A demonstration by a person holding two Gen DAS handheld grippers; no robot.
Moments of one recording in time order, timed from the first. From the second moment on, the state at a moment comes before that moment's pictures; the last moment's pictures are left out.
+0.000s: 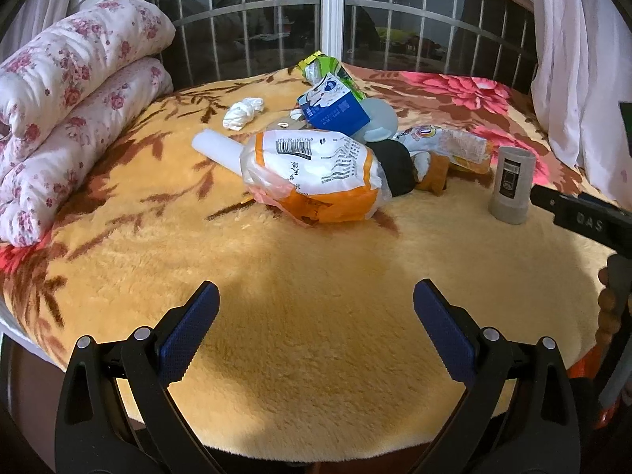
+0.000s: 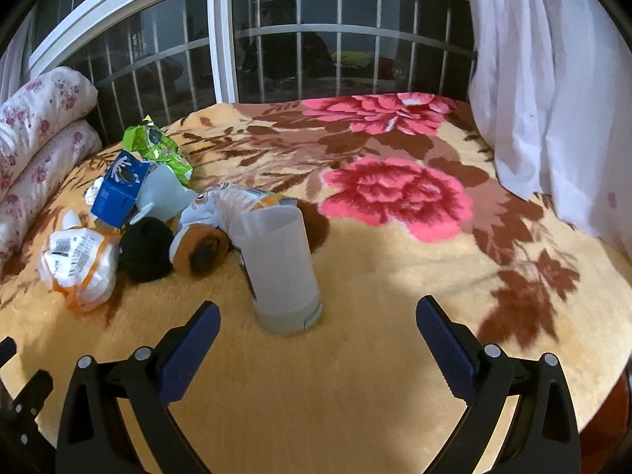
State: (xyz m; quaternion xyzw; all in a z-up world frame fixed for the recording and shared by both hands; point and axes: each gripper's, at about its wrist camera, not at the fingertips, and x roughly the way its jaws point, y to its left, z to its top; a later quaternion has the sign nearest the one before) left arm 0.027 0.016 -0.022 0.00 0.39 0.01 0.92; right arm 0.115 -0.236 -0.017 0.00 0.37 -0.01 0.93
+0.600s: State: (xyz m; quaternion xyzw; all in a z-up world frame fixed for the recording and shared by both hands) left arm 0.049 0.025 -0.040 -0.02 0.40 0.00 0.91; right arm 0.180 -0.208 -0.038 -0.06 0.40 0.02 0.92
